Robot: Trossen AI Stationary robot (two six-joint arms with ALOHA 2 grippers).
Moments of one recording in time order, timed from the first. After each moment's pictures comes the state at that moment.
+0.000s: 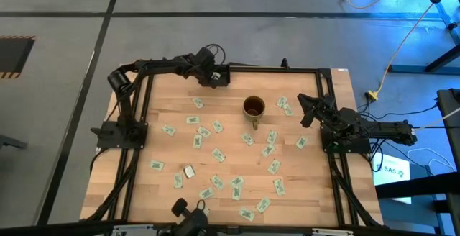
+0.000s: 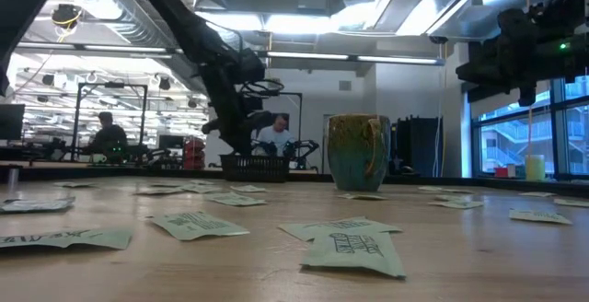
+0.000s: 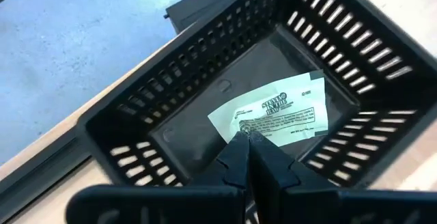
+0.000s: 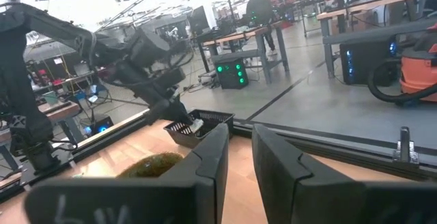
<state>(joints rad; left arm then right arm) 0.72 1.88 1.21 -0.34 -0.08 -0.16 -0.02 0.01 0.01 0.08 0.72 0.26</state>
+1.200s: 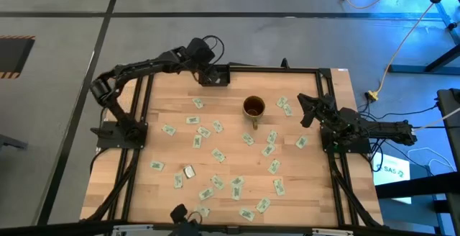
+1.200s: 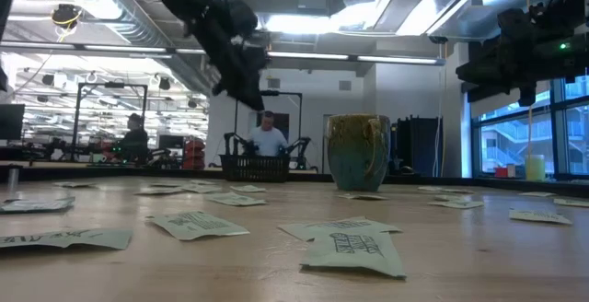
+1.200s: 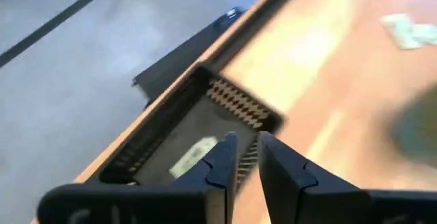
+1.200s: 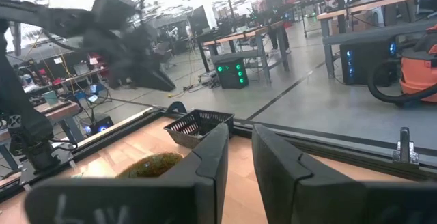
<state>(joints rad) 0.68 1.62 1.24 -0.41 0.05 -0.05 -0.02 0.01 0.01 0.08 0.72 0.25</state>
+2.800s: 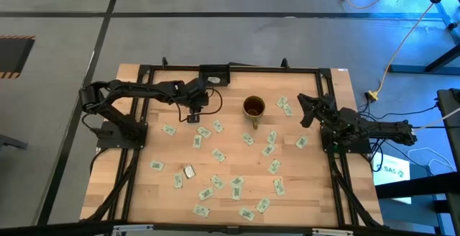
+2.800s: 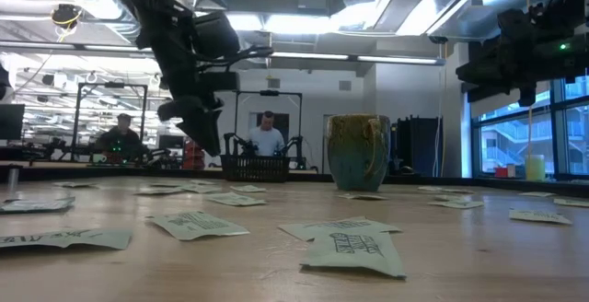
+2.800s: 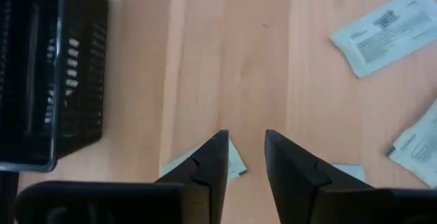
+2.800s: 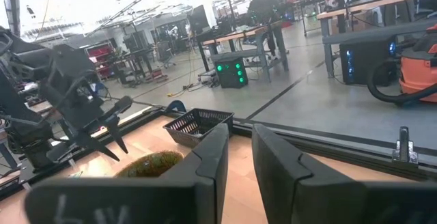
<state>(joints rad) 0.42 1.49 0.80 -0.37 -0.06 0.39 -0.02 0.01 0.01 0.08 0.72 0.25</state>
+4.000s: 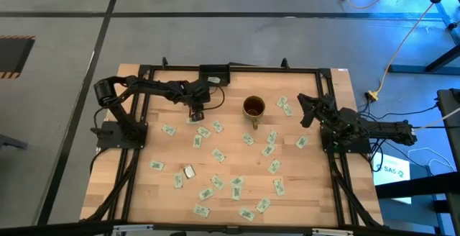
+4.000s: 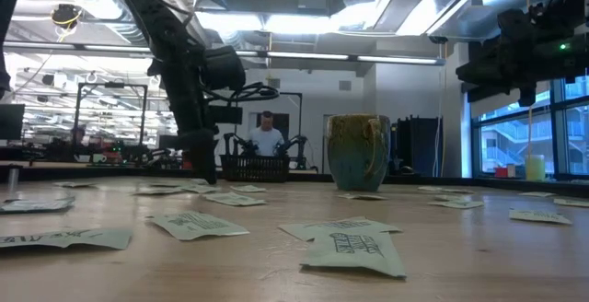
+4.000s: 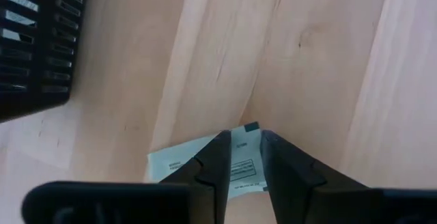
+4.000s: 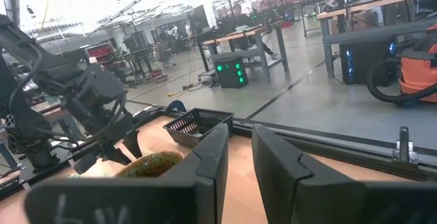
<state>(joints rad) 0.49 1.69 0.80 -0.29 -0.06 0.26 -0.02 0.01 0.01 0.08 0.72 0.25</state>
